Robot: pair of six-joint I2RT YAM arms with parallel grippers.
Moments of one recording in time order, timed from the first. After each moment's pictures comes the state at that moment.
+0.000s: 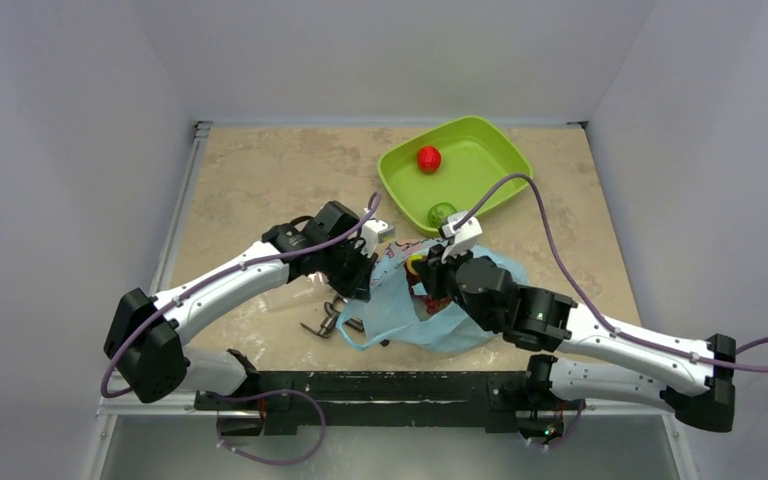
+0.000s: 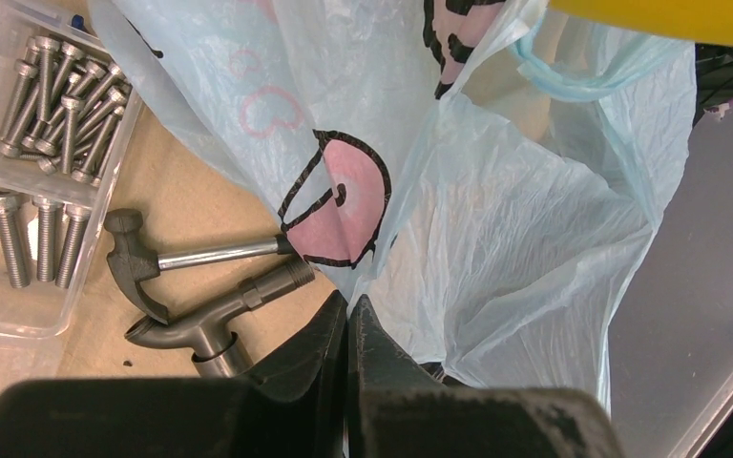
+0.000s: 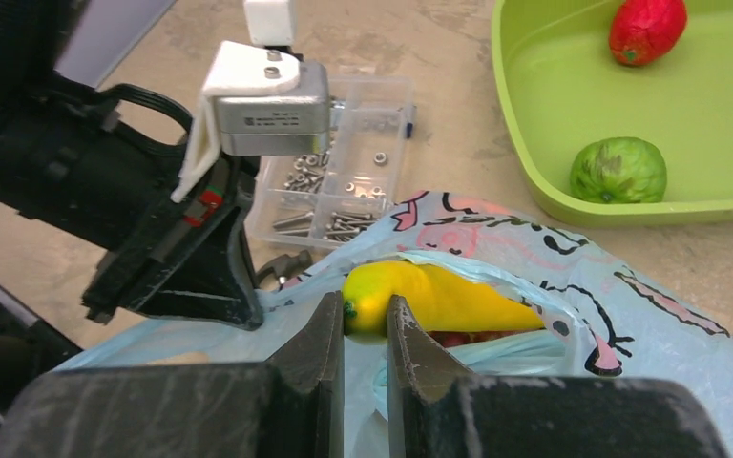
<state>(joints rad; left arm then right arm) -0.75 1.35 1.04 -0.70 0.37 -0.15 1.17 0.91 0.83 -0.29 0.60 0.40</state>
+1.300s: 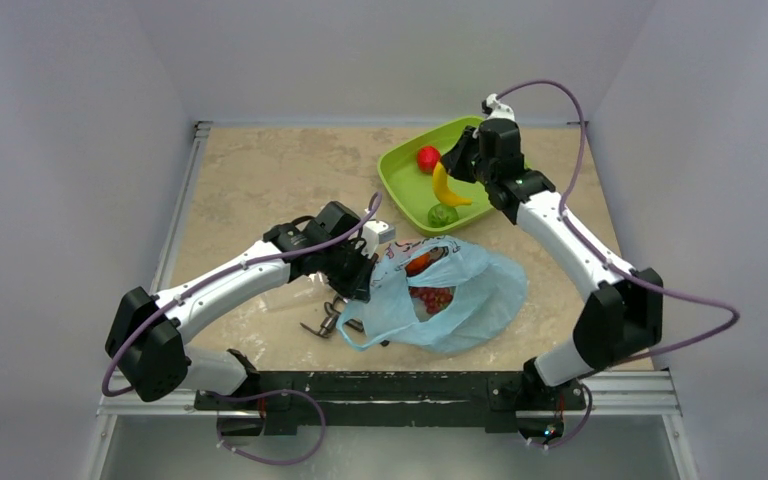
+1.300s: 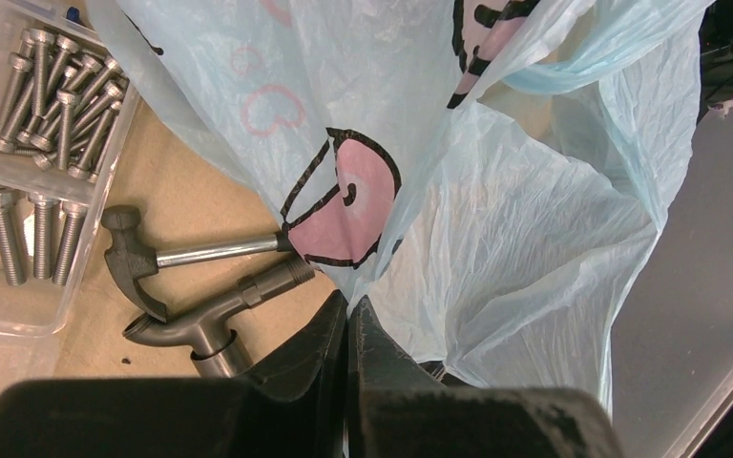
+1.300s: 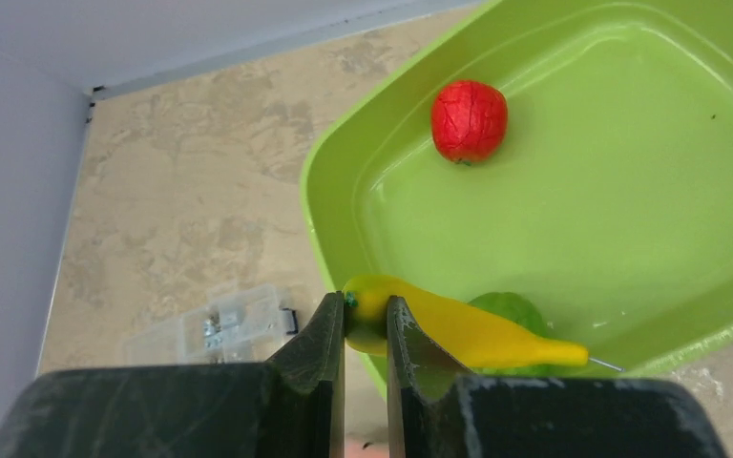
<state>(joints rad) -0.75 1.36 1.04 -0.71 0.37 -0.15 0.41 1.45 1.32 -0.25 0.12 0.52</state>
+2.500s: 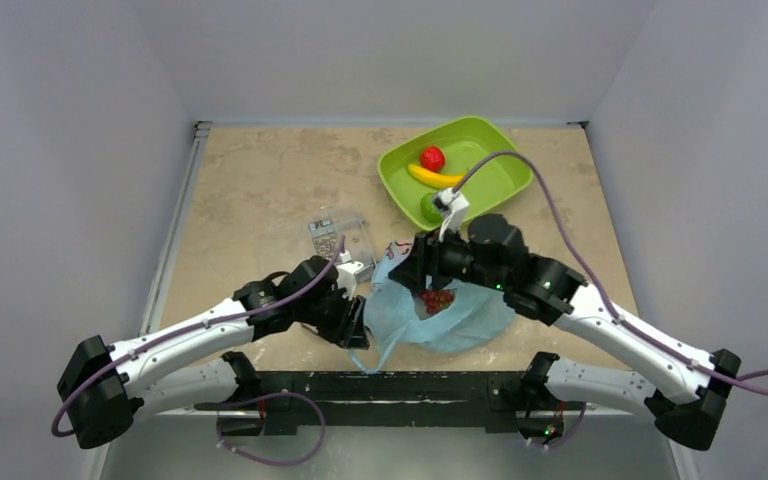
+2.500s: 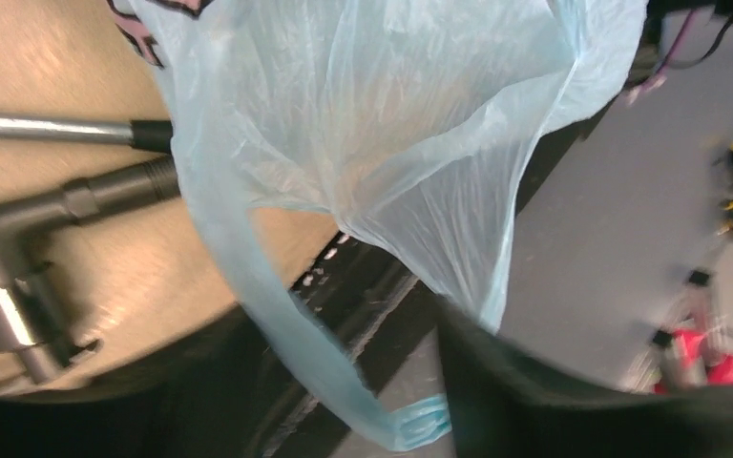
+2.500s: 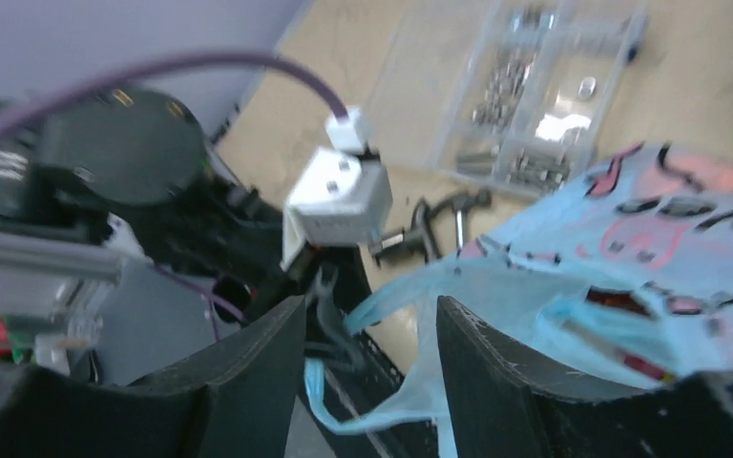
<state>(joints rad) -0.90 1.00 0.63 -0.48 0.37 -0.53 0.90 0.98 1.03 -0.41 -0.11 0.55</state>
